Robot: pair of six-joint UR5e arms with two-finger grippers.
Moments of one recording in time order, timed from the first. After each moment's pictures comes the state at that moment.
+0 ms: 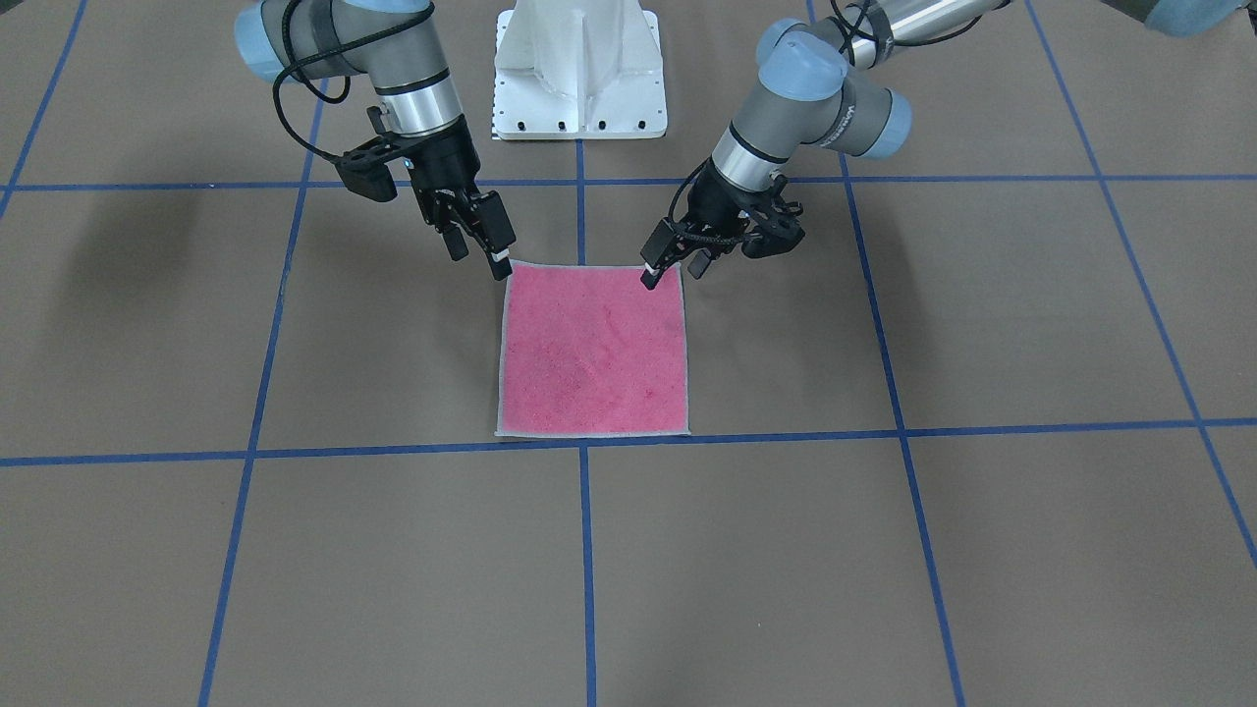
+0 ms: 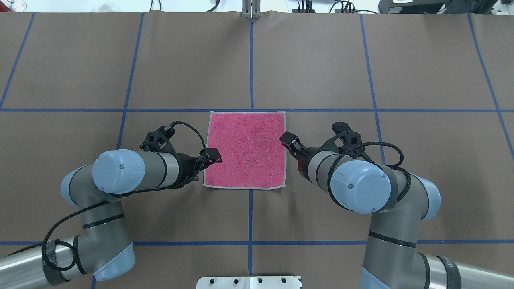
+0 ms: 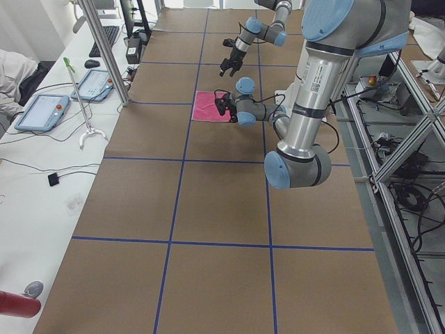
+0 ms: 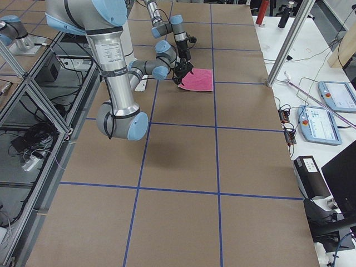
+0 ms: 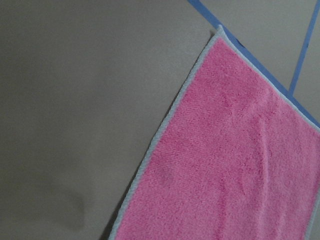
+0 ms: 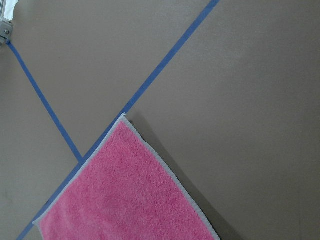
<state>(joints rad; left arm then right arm) -0.41 -1.96 -1.69 -2.28 -1.67 -1.88 0.35 -1.20 1.92 -1.24 1.38 2.13</state>
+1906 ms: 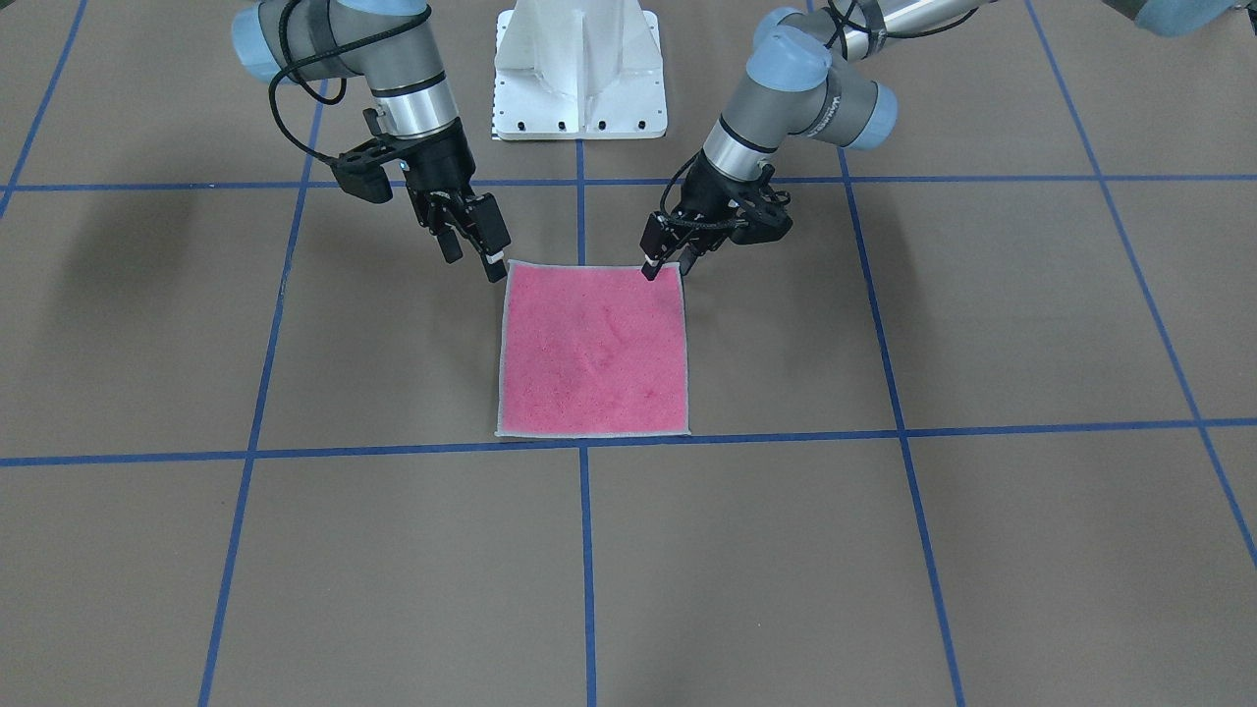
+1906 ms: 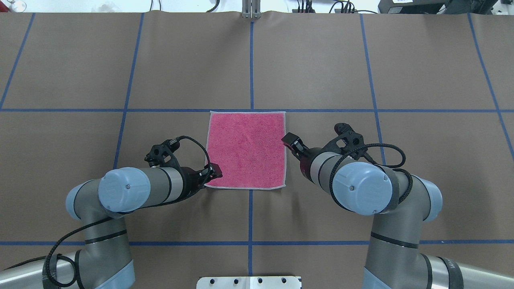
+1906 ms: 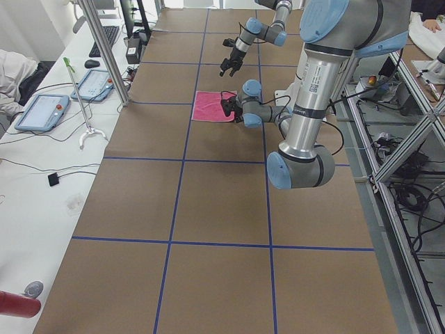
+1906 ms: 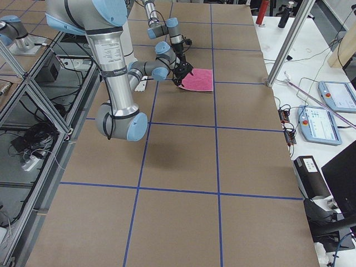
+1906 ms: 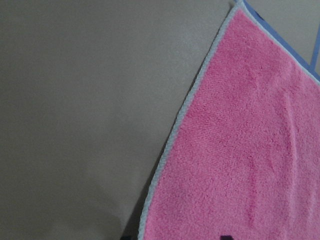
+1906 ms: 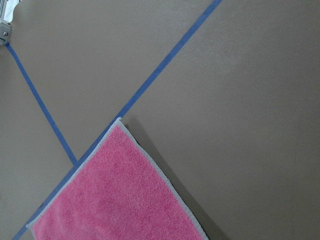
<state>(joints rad) -0.35 -1.95 -1.70 -2.28 -1.60 -1.85 0.35 -1.21 1.92 -1.24 1.37 2.12</state>
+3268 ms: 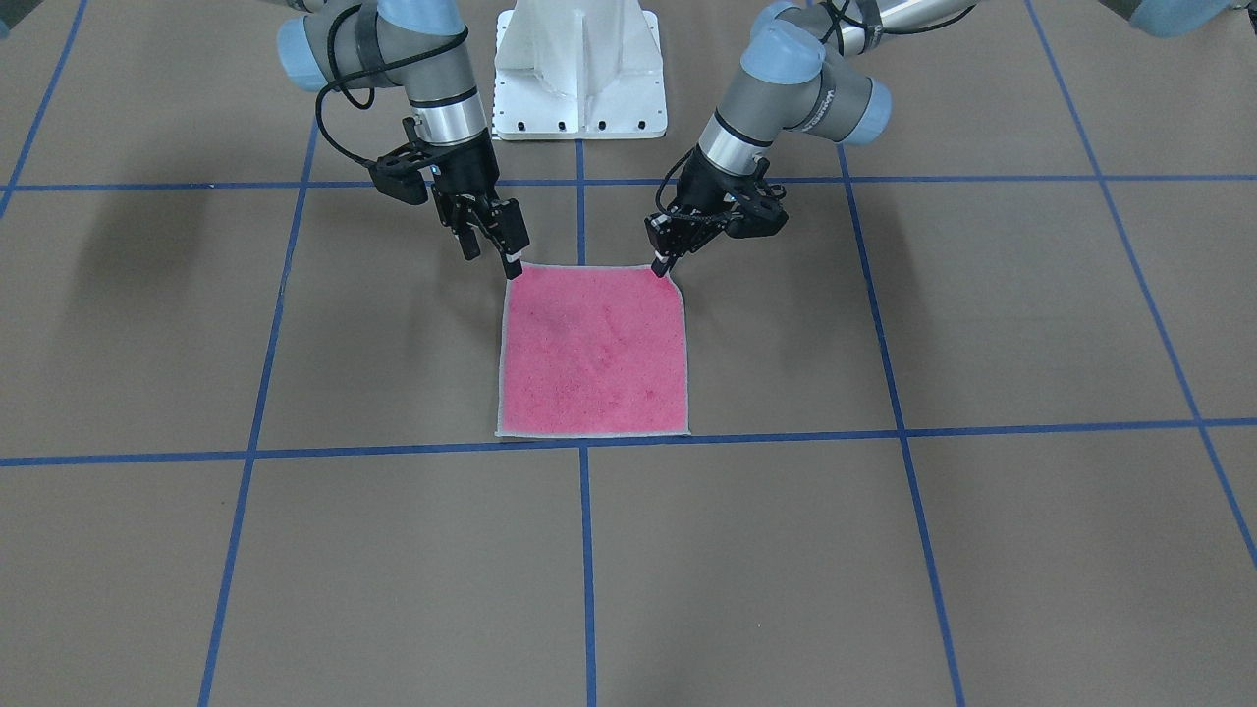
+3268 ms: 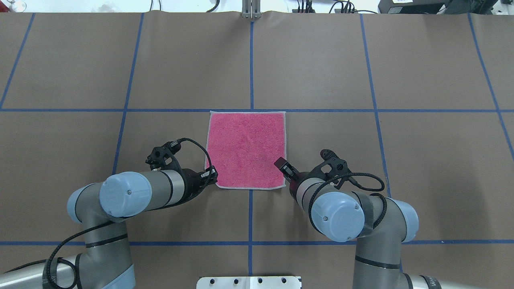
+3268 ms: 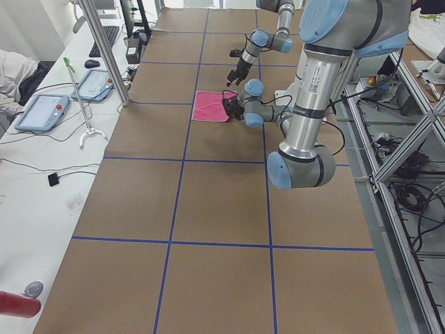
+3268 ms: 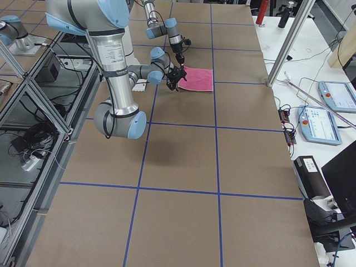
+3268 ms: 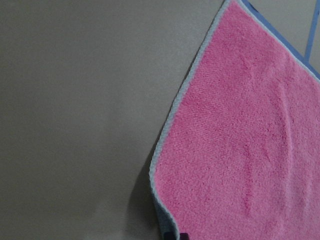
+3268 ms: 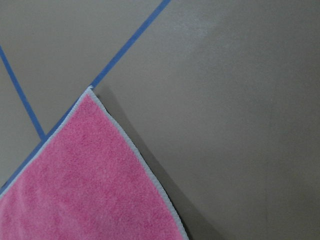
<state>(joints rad) -0.34 -1.95 -1.71 -2.28 -1.56 -1.85 0.24 -1.18 1.83 -1.24 1.29 2.17</state>
